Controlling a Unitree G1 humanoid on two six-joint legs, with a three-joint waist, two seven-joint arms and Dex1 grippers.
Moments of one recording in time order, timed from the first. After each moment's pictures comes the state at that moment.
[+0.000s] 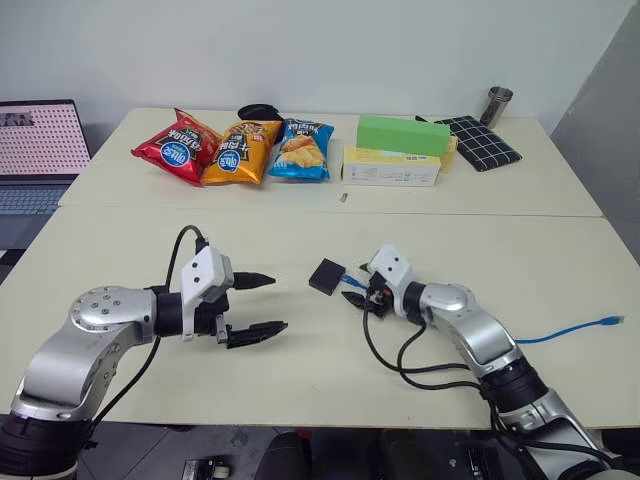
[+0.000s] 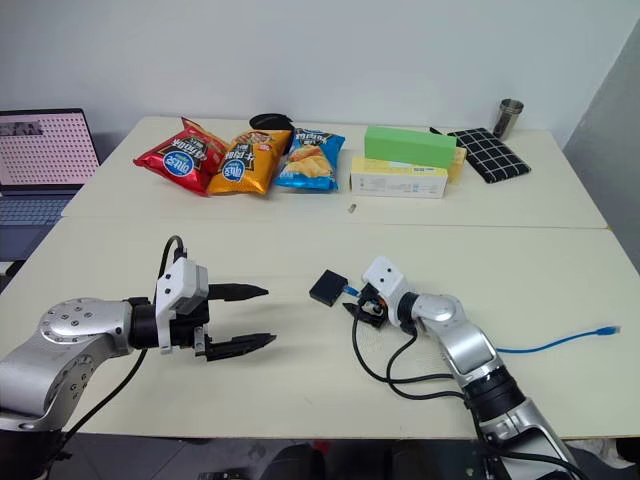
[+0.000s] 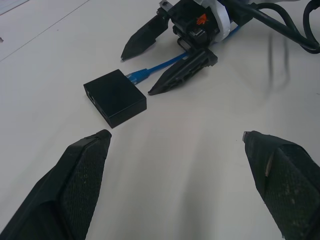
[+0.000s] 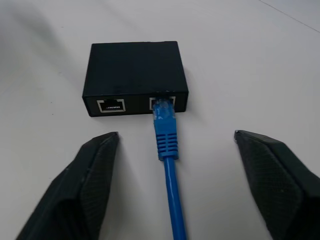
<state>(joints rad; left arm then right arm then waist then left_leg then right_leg) -0.13 0.87 0.11 -0.35 -0.51 0.52 -1.10 -0.46 -0.33 0.35 0.05 0.10 0.43 0.61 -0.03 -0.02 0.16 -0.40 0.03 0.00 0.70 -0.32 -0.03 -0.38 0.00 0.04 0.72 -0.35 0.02</state>
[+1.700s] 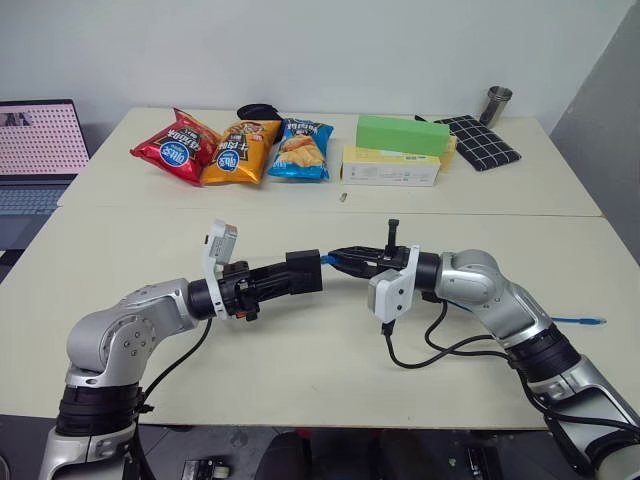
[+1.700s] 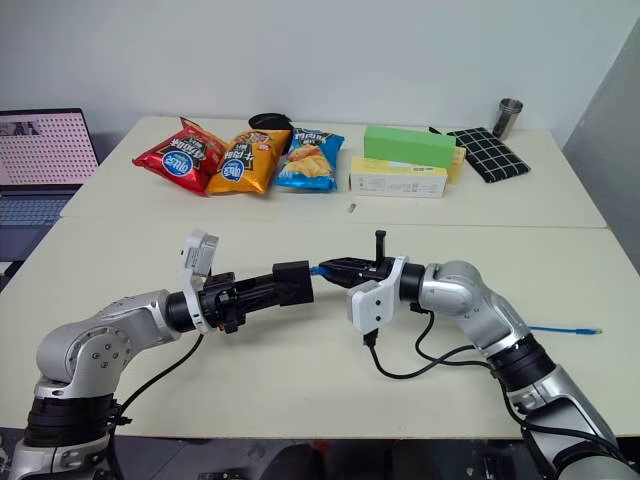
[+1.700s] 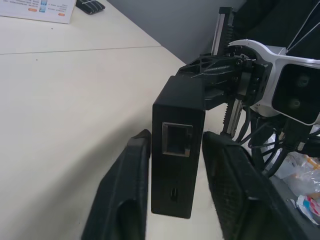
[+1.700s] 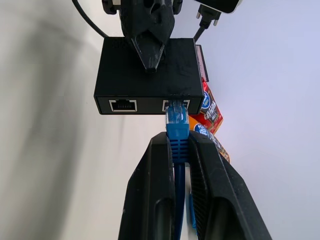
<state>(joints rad) -0.31 0.64 0.16 -0.20 -0.88 0.90 -0.95 -0.62 -0.52 0.41 0.05 -0.29 -0.54 0.66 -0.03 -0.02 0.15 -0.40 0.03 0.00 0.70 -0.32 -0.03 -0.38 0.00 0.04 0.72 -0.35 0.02</state>
